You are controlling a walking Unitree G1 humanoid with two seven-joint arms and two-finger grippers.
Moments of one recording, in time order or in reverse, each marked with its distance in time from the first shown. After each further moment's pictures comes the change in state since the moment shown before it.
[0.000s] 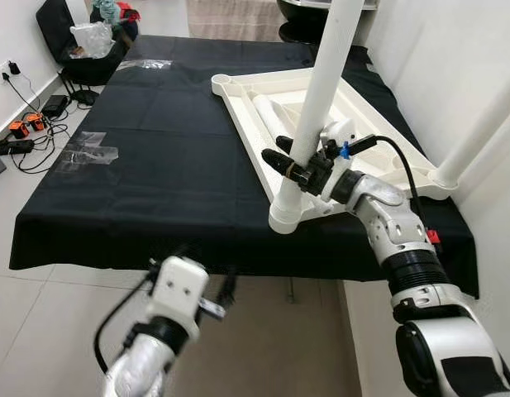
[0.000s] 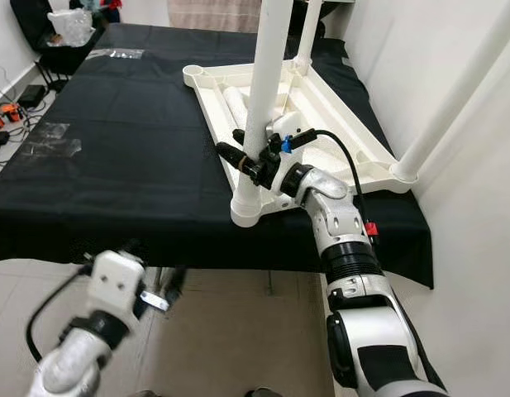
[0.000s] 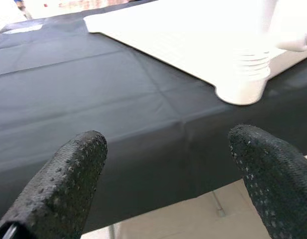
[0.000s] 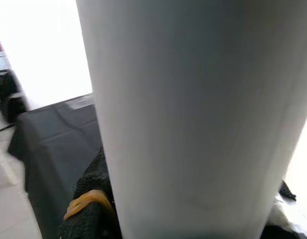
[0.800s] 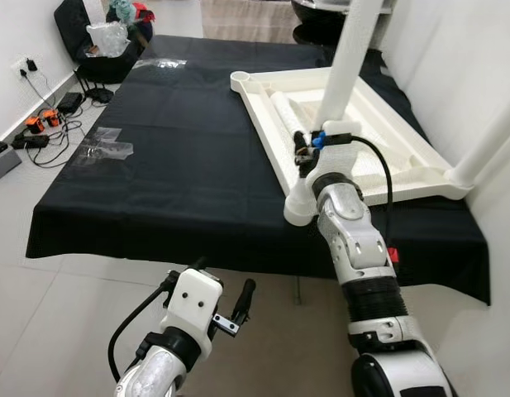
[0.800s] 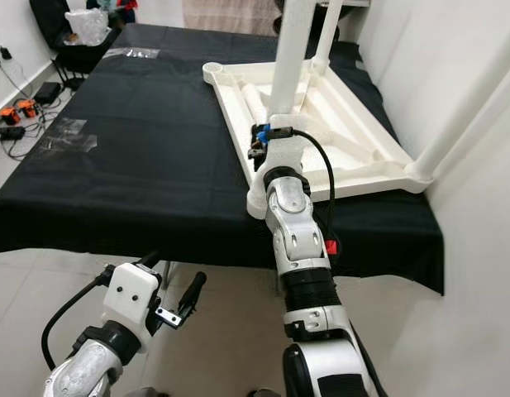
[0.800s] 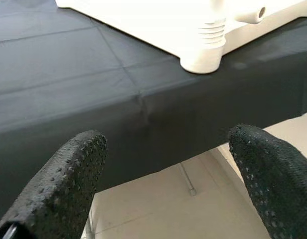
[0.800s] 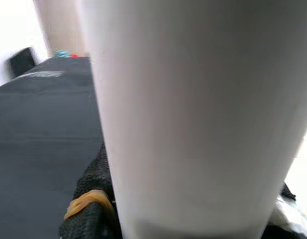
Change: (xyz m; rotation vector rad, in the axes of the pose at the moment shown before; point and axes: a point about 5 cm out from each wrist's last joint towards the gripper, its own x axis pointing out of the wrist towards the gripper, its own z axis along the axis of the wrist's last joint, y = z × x) left arm -0.009 -0.032 -0.008 -0.054 0.051 -0.140; right arm 0.008 0.030 0.003 0.007 0.008 -0.854
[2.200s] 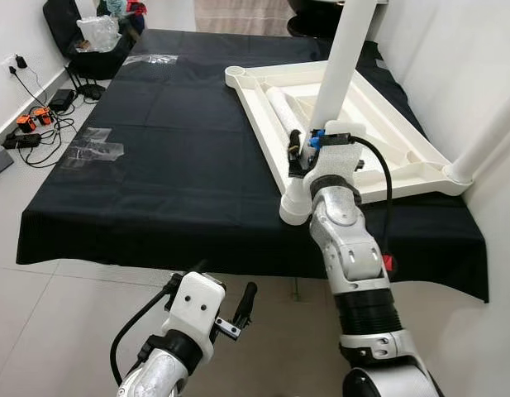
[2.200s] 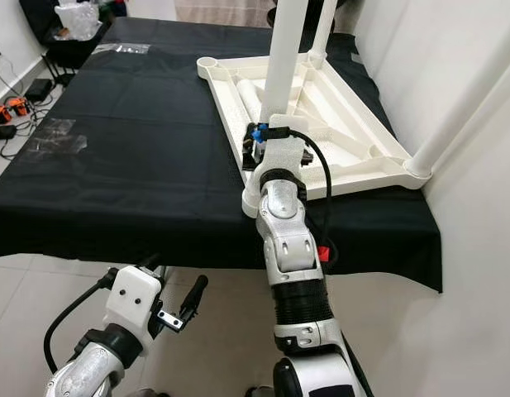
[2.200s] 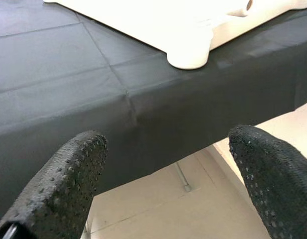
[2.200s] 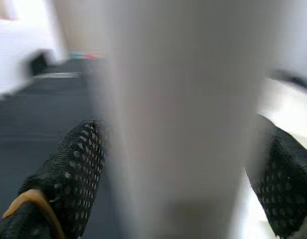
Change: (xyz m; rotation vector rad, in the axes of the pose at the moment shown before) left arm -0.001 -0.003 -0.002 0.005 0.009 -0.007; right arm -0.010 0.014 0.008 0.052 -0.001 0.226
